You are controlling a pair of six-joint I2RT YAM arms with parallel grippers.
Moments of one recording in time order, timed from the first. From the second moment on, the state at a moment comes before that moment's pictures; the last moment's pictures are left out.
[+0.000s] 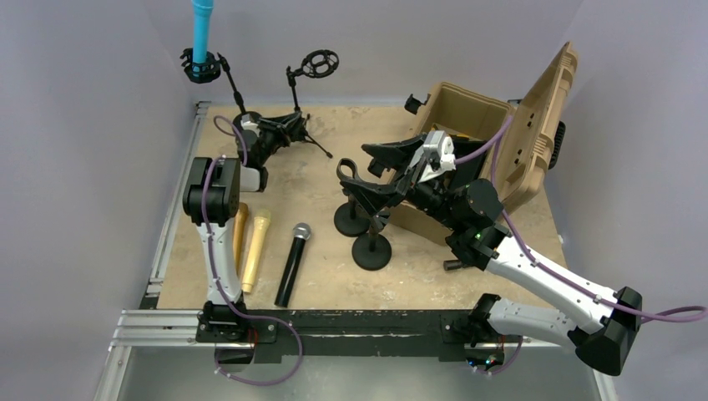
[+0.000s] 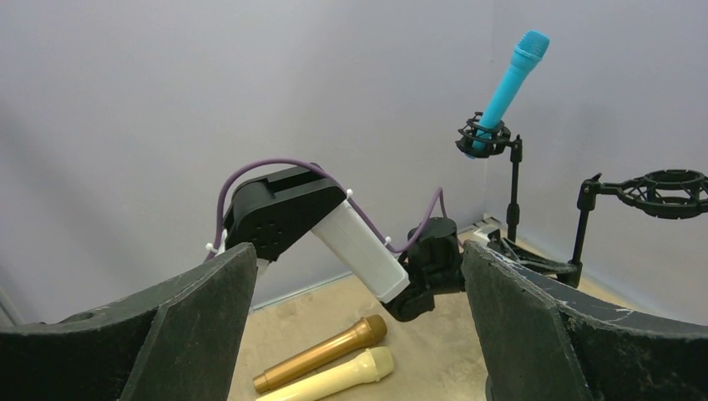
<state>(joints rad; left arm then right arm) -0.04 2.25 1.19 1.14 0.43 -1.82 0.86 1.01 0.90 0.54 -0.20 0.23</state>
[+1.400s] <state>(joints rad) -0.20 1.93 1.47 0.04 -0.04 -0.41 0.86 1.00 0.92 0.54 -0.20 0.23</state>
